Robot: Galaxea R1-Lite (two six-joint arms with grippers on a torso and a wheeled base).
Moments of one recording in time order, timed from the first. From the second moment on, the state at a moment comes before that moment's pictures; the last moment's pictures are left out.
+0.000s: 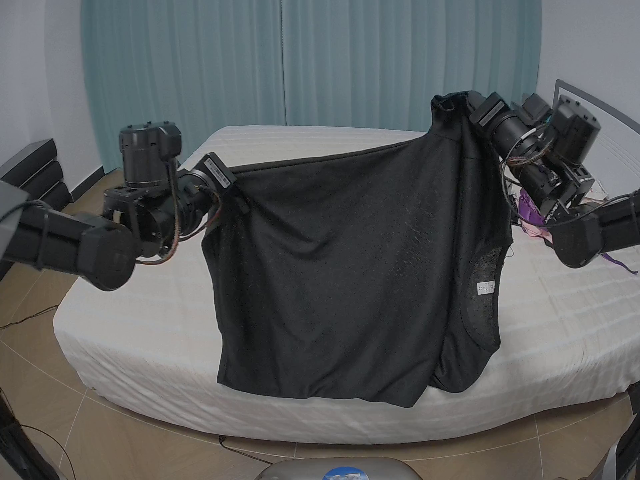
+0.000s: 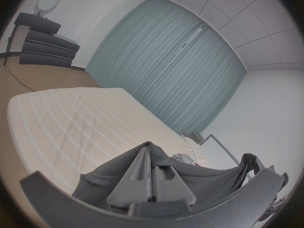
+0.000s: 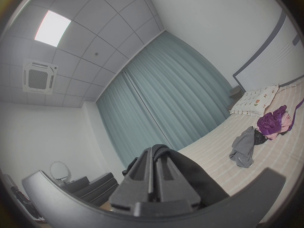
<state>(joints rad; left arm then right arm) -0.37 1.87 -1.14 -0.57 0.22 -0.74 0.34 1.92 -1.20 -1.07 -0.14 0.52</state>
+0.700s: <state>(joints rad) -0.35 2.41 -1.37 -0.75 0.23 -0.72 0.29 2.45 -1.38 -1.14 -0.16 0.44</state>
